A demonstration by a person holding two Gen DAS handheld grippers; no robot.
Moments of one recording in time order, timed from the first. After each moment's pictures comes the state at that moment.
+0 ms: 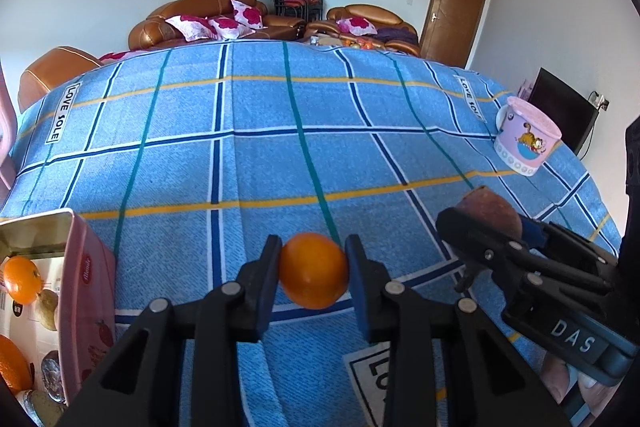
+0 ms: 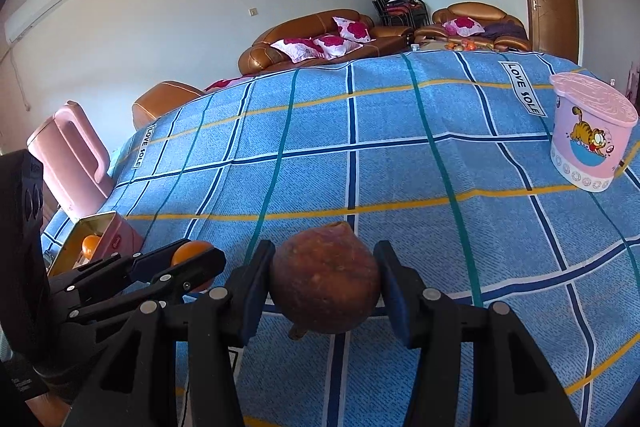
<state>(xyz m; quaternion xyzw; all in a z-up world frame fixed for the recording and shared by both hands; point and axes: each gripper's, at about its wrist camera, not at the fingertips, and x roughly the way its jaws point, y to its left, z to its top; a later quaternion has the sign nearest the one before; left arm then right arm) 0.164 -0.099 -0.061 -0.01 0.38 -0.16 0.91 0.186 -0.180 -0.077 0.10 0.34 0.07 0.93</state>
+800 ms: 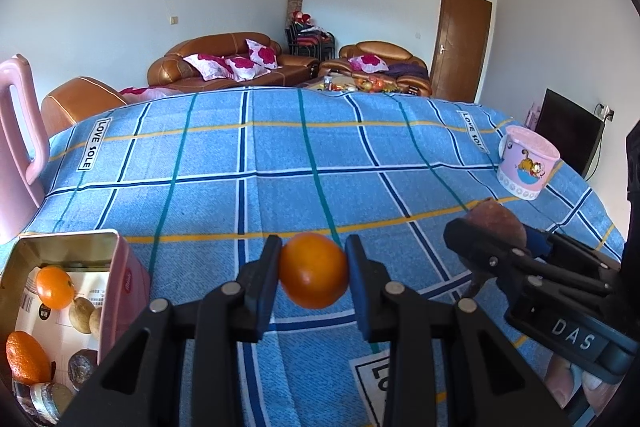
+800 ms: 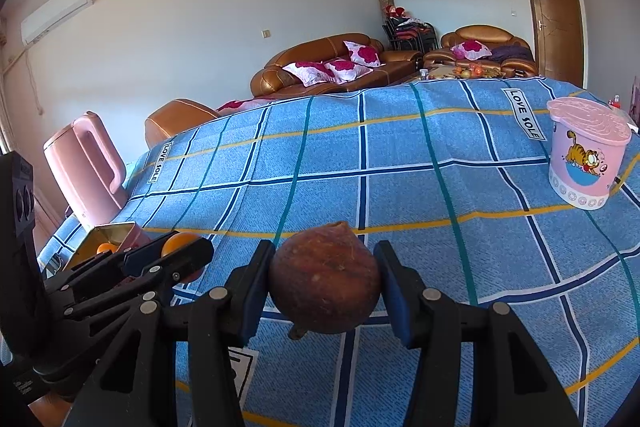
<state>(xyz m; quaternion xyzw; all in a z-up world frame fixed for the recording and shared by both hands) 0.142 -0.093 -0.042 0.00 0.31 -0.13 0.94 0.170 -0.180 -0.066 0.09 0.30 0.08 0.95</state>
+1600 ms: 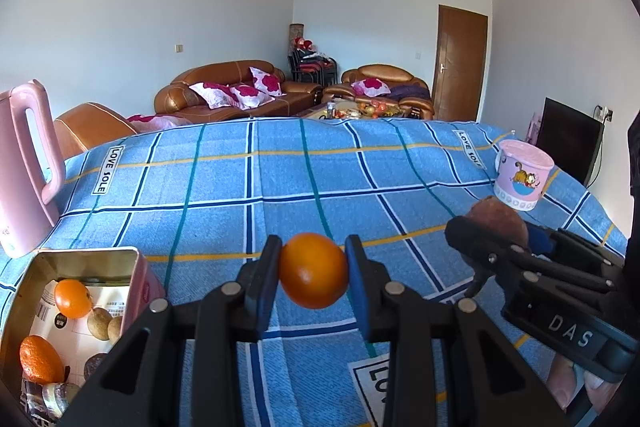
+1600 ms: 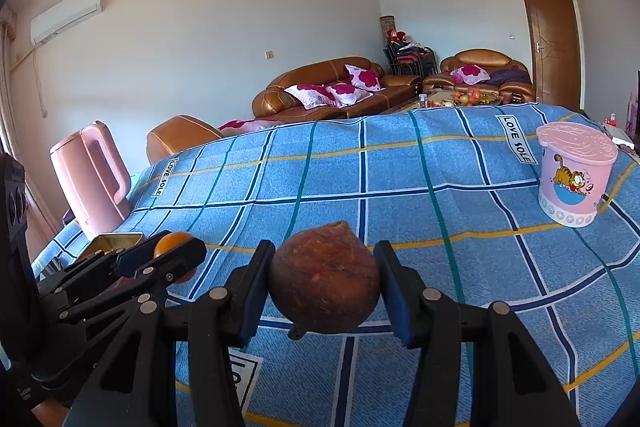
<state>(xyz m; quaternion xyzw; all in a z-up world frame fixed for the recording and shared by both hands) 0.122 -0.094 -0.032 0.01 0.25 -0.12 0.96 0.153 -0.178 -0.055 0.08 0.25 0.07 0.96</state>
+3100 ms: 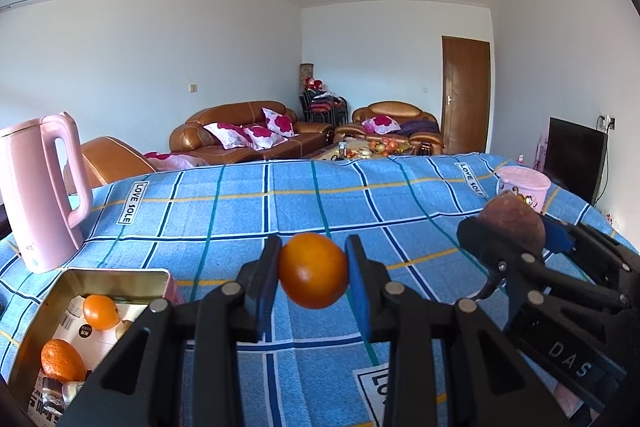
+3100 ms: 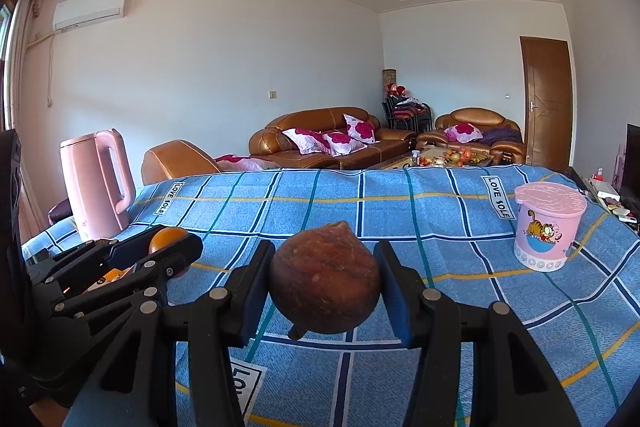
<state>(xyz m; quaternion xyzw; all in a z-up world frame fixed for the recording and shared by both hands) 0.090 -0.091 -0.020 0.02 0.17 -0.10 0.98 0.112 -0.161 -0.038 0.02 0.15 0.05 0.99</state>
